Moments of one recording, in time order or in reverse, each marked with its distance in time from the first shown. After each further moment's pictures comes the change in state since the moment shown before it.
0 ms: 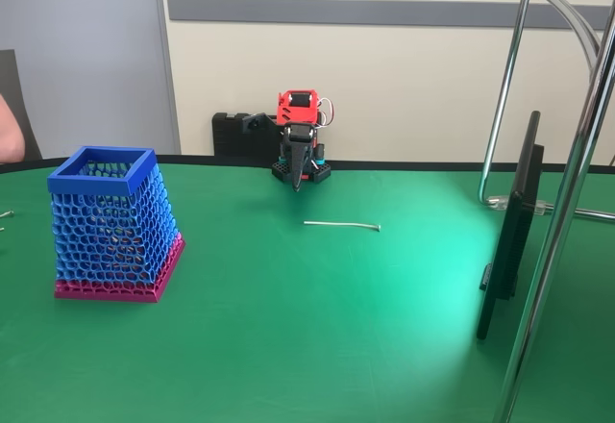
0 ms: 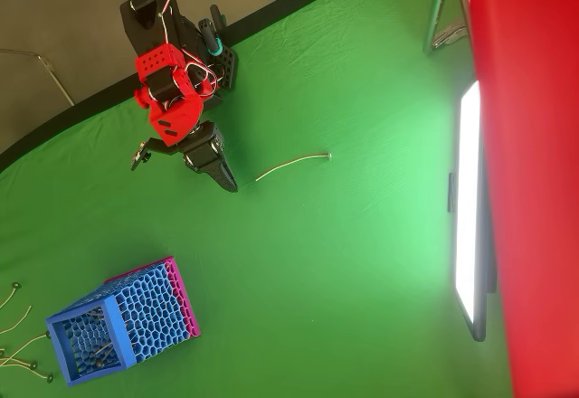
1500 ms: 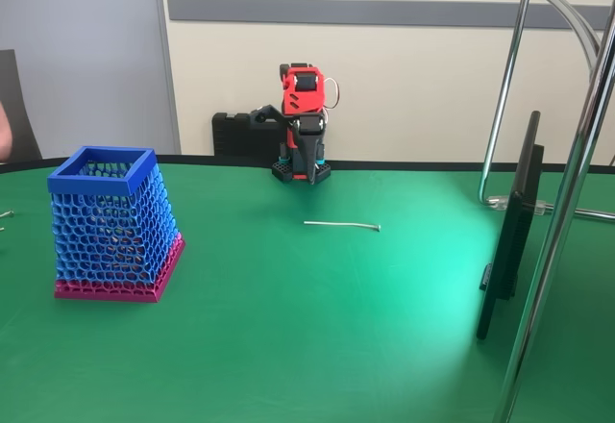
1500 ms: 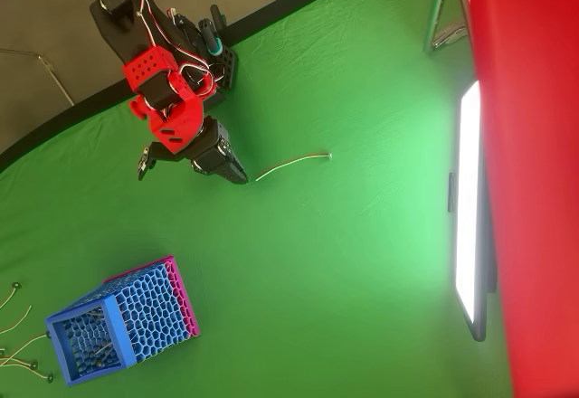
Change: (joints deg) arm -8.2 -32.9 -22.3 2.6 8.4
